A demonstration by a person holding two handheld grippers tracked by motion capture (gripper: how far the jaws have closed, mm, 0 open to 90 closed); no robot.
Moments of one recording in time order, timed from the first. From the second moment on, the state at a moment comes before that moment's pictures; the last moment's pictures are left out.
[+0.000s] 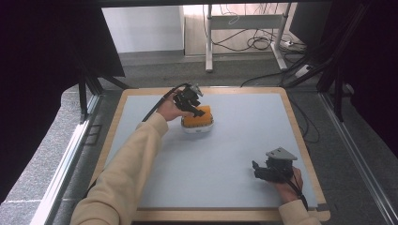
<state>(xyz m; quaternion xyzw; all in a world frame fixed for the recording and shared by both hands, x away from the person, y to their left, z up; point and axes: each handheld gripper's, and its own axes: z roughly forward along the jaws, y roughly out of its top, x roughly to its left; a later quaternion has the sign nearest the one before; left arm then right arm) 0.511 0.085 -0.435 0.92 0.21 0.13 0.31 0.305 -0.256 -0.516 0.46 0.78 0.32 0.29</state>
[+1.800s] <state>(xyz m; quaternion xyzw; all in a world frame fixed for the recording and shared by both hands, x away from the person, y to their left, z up) 0.323 0.199 -0.476 0.84 0.35 0.12 0.38 0.302 -0.257 -0.515 0.46 0.77 0.32 0.30</state>
